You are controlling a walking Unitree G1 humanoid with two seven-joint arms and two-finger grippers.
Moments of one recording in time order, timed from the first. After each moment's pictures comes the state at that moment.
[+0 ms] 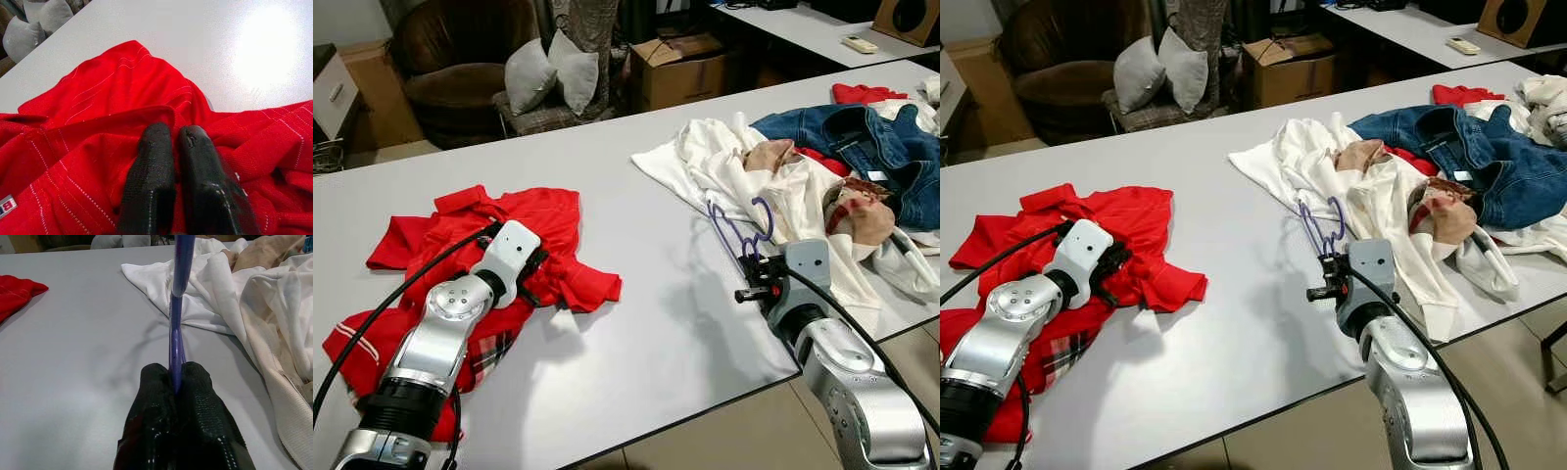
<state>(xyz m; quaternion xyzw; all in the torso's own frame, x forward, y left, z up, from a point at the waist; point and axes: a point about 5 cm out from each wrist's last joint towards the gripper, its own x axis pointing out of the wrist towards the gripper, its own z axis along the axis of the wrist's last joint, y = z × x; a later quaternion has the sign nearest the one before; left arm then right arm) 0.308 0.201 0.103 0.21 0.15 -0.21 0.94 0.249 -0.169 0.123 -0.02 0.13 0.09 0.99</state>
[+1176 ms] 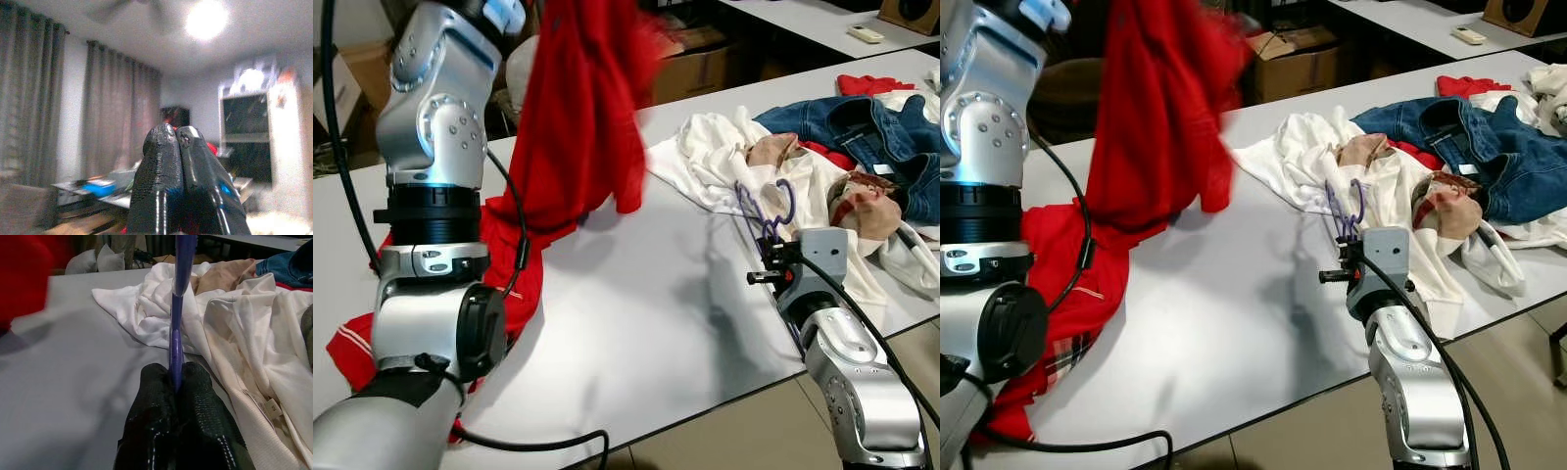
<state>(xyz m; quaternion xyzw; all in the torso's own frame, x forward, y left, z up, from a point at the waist) 0.363 0.147 0.373 -0.08 -0.31 -0.25 0.91 0.260 -0.178 0.131 -0.02 0.08 0.03 1.00</state>
